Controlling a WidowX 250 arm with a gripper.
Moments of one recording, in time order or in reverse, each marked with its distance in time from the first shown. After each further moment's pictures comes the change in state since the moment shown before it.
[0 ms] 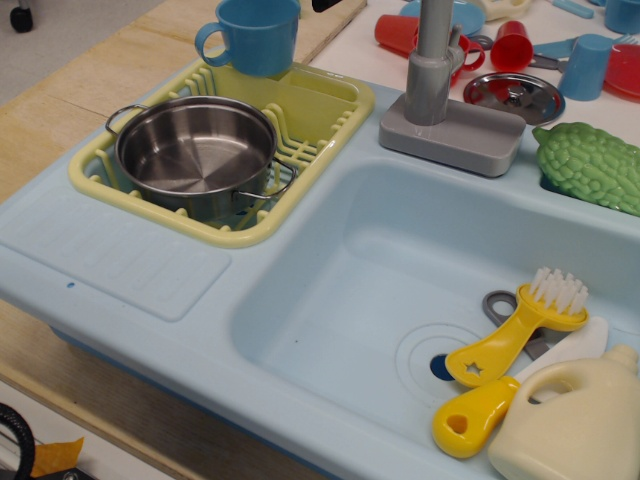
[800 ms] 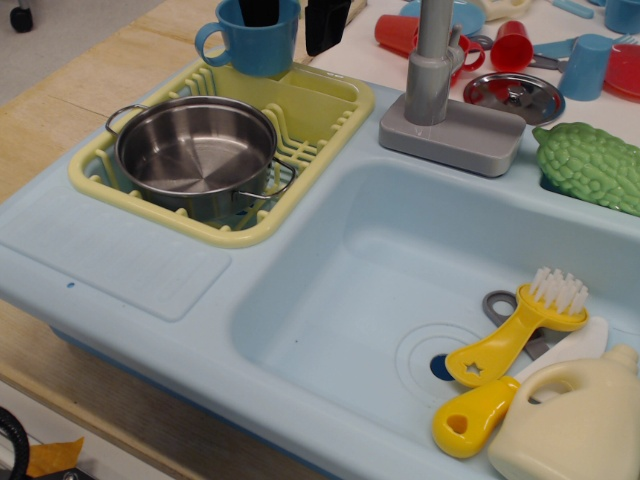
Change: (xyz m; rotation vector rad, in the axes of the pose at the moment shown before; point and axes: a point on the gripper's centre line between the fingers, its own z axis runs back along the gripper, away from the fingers) arm 0.001 0.006 -0.040 -0.067 0.085 0.009
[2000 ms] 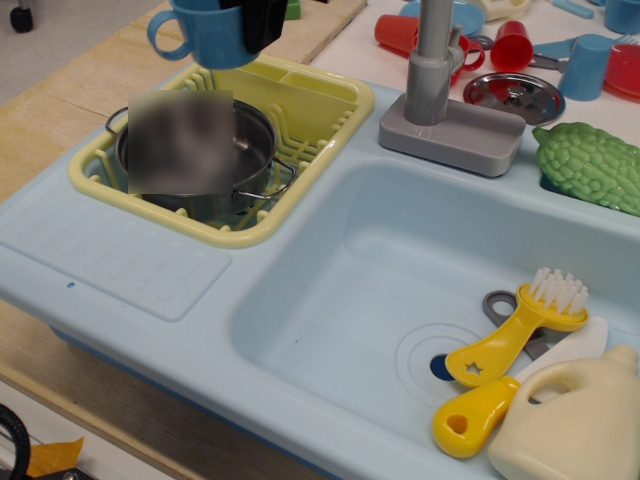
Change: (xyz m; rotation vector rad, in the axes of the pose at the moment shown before) arm -0.049 -0.006 0.019 0.048 0.014 0.185
